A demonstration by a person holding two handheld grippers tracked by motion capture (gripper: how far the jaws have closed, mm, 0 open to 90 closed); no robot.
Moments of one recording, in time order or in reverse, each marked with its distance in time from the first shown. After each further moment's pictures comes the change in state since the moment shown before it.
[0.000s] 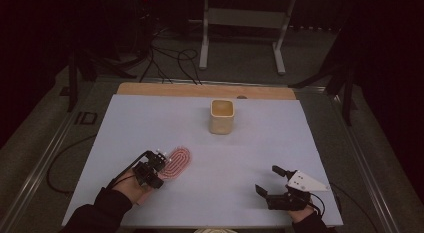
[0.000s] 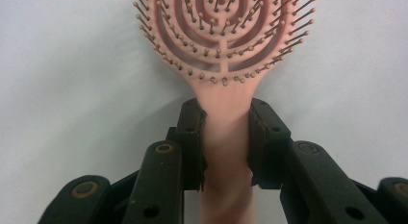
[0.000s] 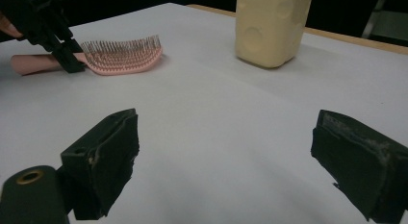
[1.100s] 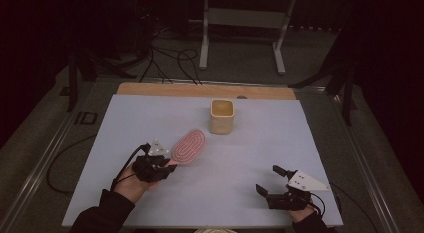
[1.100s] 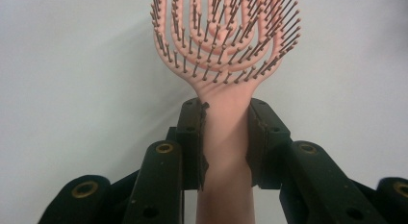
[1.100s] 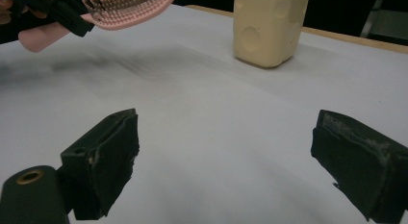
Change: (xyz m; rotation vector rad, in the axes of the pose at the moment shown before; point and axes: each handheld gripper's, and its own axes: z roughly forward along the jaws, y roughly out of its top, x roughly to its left) left arm -0.001 0.004 -0.035 -0.489 -0.127 -0.001; right arm -0.001 -0.001 0.000 -0.002 -0.002 0.010
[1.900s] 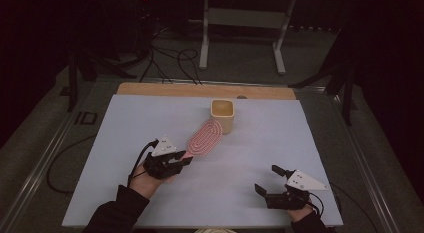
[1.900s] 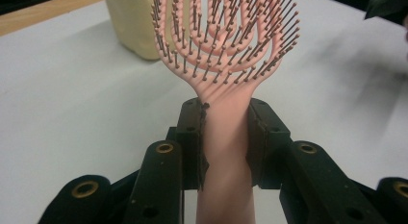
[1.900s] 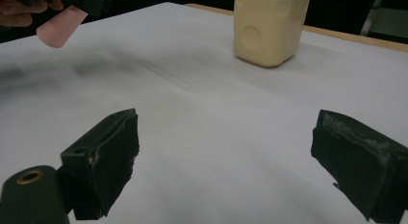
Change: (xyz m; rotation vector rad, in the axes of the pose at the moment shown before) left arm -0.012 0.015 0.010 -0.242 -0.099 0.036; right arm 0.001 0.001 0.003 0.005 -0.004 0.006
